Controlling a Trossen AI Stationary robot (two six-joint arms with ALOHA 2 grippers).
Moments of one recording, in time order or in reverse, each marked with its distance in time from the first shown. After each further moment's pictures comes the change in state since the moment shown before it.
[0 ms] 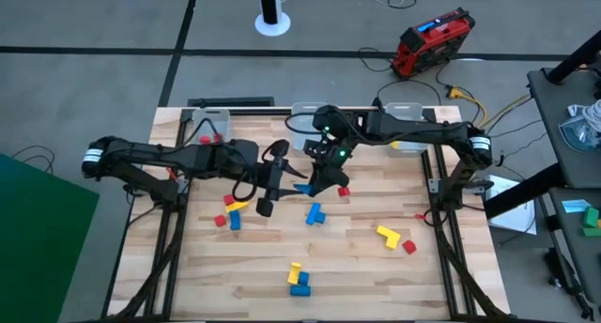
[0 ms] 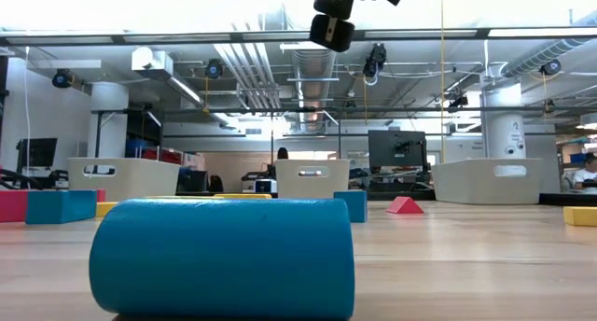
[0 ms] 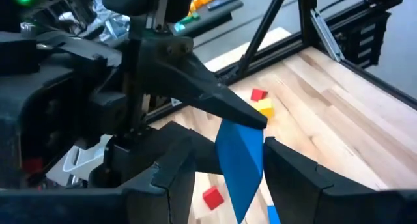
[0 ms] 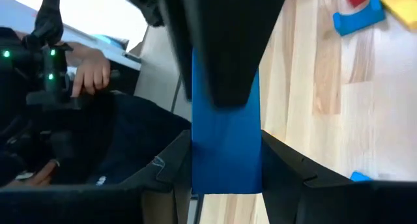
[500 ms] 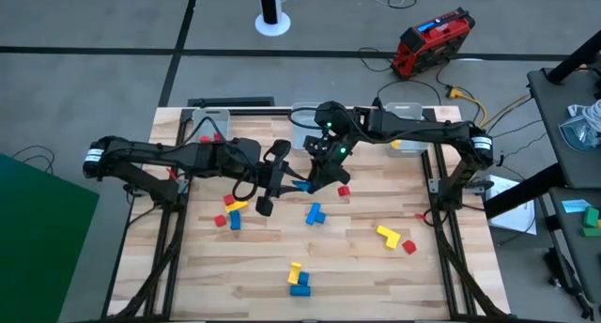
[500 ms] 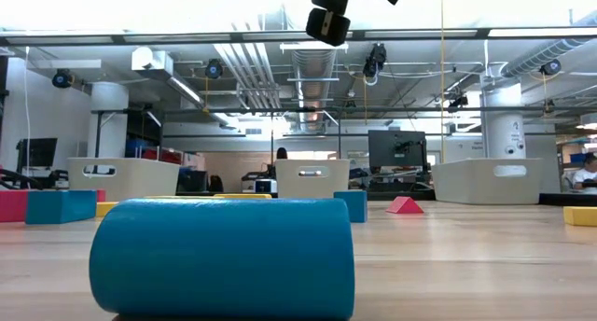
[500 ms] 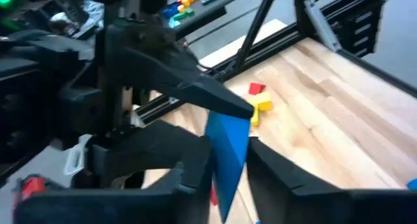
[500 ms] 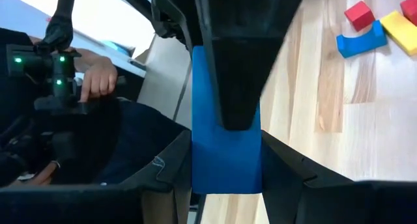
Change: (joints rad) left arm 0.000 0.011 0.035 -0.054 0.011 0.045; right arm -0.012 -0.010 0.001 0.052 -0.026 0.009
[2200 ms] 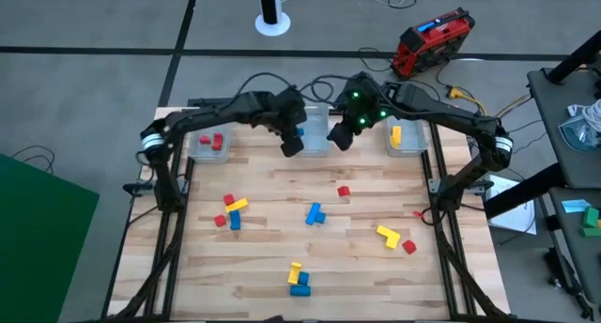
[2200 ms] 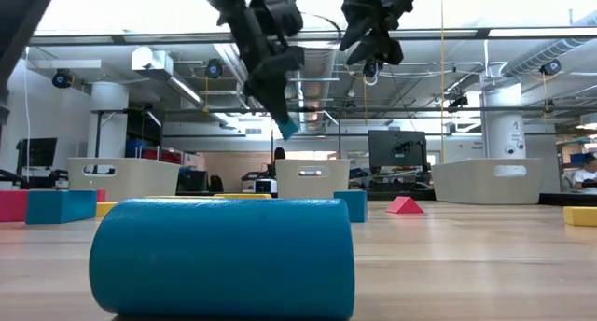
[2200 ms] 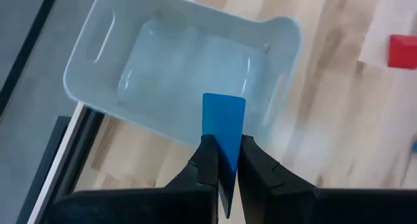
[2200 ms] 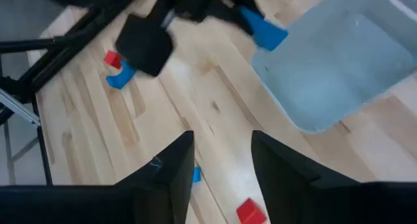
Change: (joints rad) left arm 0.473 0.519 0.475 -0.654 -0.127 -0.364; right arm -0.214 -0.150 -0.001 -0.348 0.666 0.006
